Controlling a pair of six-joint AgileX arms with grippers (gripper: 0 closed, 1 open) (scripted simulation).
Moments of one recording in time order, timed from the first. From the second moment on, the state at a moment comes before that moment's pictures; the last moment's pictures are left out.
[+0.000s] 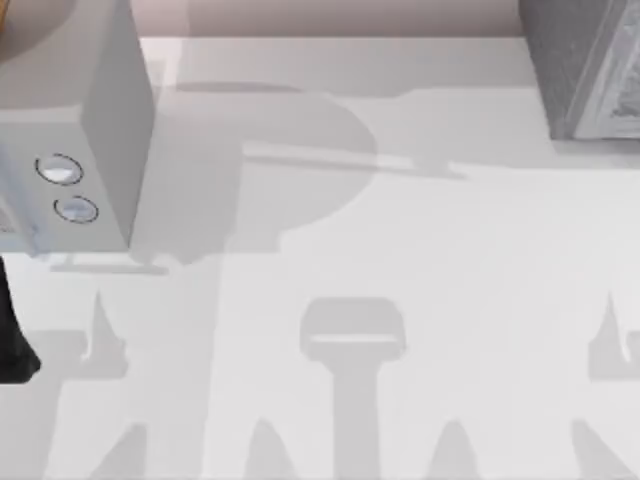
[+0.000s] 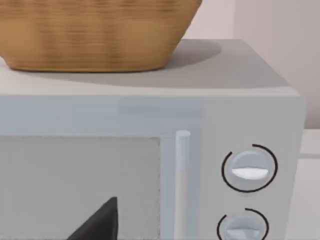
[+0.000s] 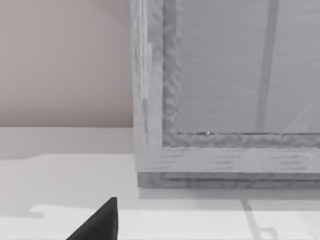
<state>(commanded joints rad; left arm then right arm) 0.00 0.00 0.00 0.00 0.00 0.00 0.00 0.00 0.00 0.00 0.00 0.00</state>
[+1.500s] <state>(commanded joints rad) 0.00 0.00 0.00 0.00 0.00 0.00 0.17 1.26 1.65 -0.40 0.19 0.01</state>
